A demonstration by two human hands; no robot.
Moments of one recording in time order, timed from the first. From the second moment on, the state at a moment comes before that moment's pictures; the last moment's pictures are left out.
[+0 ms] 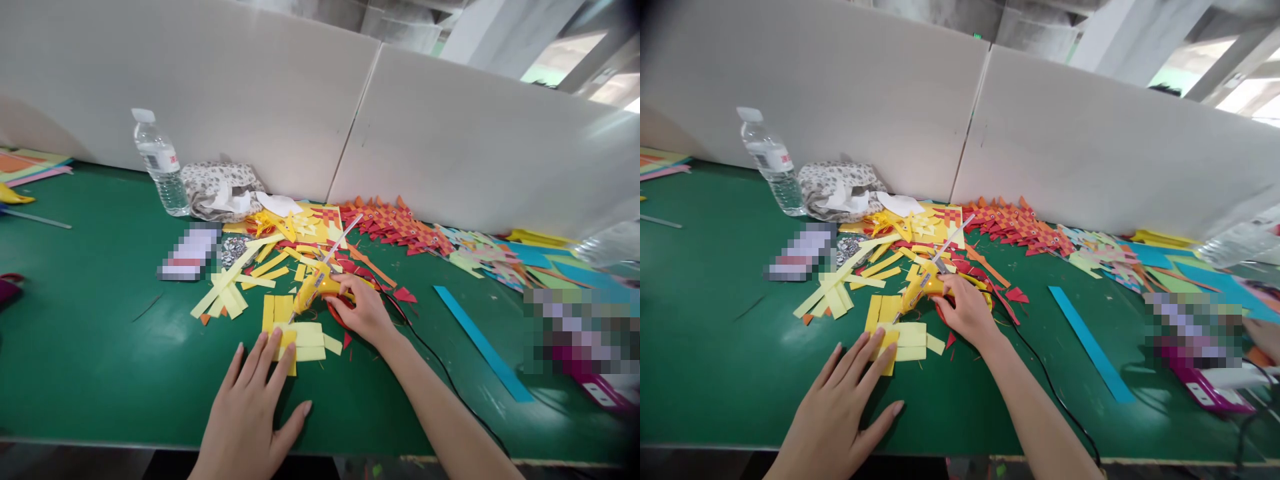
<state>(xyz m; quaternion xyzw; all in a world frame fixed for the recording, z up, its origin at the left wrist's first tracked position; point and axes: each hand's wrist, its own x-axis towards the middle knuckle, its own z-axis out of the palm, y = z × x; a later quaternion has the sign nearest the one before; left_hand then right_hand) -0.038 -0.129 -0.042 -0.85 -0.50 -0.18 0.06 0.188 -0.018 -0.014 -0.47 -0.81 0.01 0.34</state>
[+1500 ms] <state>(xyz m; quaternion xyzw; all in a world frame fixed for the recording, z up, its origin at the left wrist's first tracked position) -0.037 -0.130 -0.043 -0.85 -0.50 -0.17 0.06 0.183 -0.019 -0.016 -0.47 -0.80 0.02 0.38</state>
